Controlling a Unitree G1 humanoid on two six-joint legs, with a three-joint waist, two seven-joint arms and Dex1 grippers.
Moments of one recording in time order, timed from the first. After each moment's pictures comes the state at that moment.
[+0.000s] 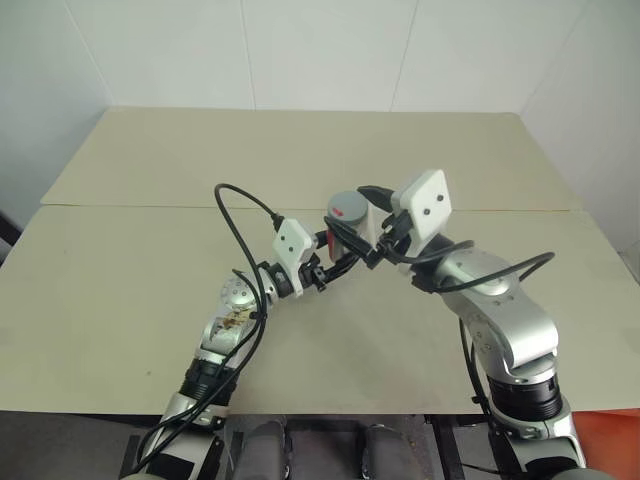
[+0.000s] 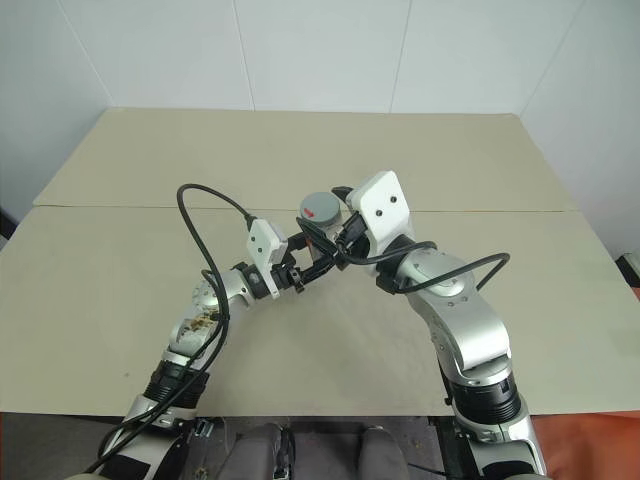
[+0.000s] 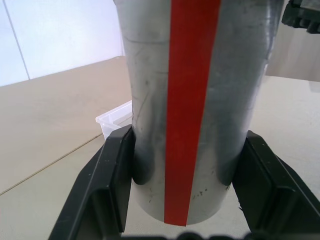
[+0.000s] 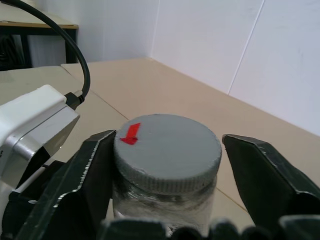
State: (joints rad) left arm -0.46 0.18 -0.15 0.08 -0.23 0.11 -0.71; right arm -0.49 -0.35 0.11 -0.52 0.30 0.64 0.44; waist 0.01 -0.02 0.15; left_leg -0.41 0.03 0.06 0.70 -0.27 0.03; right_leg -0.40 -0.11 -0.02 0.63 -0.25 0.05
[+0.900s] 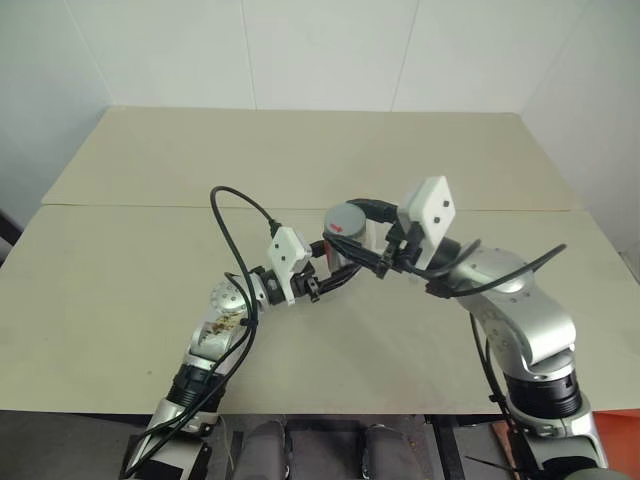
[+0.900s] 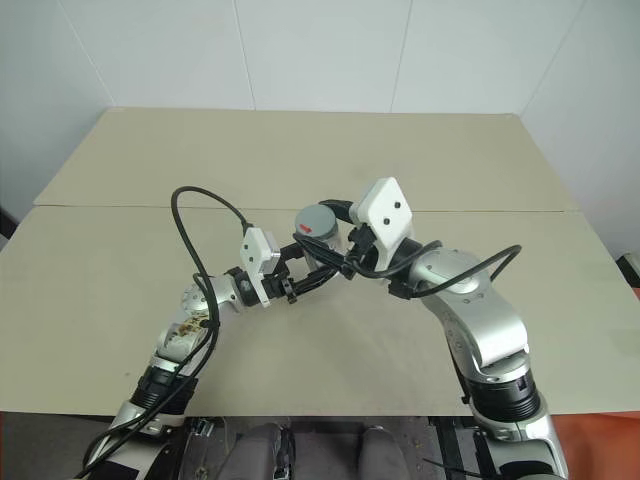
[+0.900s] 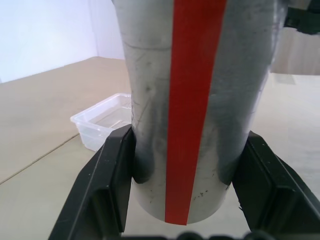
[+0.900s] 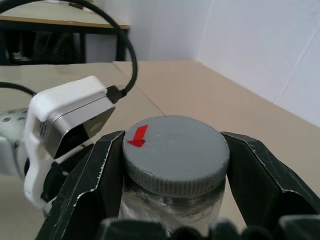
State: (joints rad) left arm -0.42 0.26 -0.17 0.01 -0.28 0.11 -0.84; right arm -0.49 -0.48 0.08 -0.49 0.42 0.57 0.68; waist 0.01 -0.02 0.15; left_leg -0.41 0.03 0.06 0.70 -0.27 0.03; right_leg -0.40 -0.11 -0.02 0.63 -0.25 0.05
